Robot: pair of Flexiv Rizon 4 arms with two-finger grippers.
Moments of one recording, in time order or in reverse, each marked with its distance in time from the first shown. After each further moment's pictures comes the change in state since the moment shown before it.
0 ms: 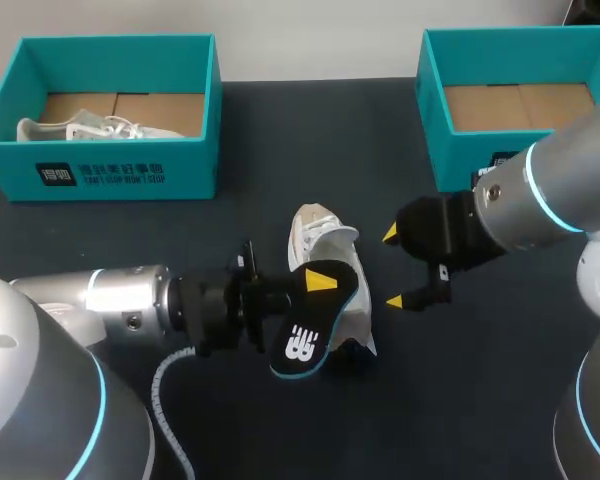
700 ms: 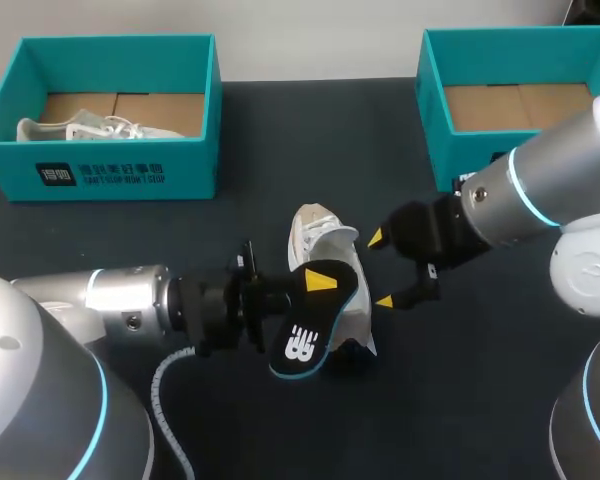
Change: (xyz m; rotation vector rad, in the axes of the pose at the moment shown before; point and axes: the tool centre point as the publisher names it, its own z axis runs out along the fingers) left arm 0.000 0.000 0.000 0.000 0.000 0.000; right arm -0.015 -0.009 0.046 -0.066 0.063 -0.053
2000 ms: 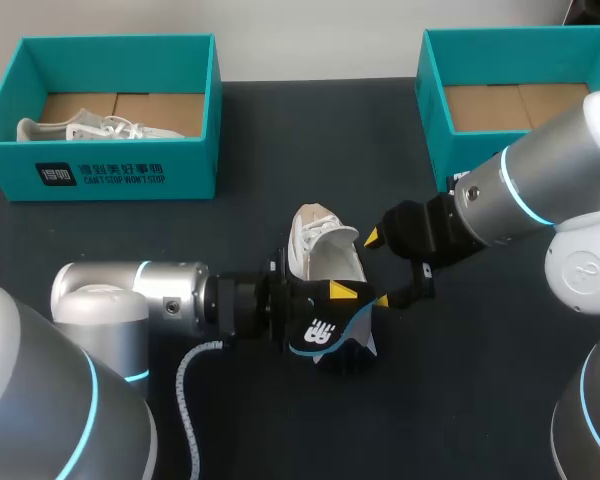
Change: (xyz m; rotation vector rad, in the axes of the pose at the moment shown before) left arm 0.043 0.061 0.025 0.065 0.083 -0.146; right arm -0.001 0.003 0.002 0.009 0.001 0.001
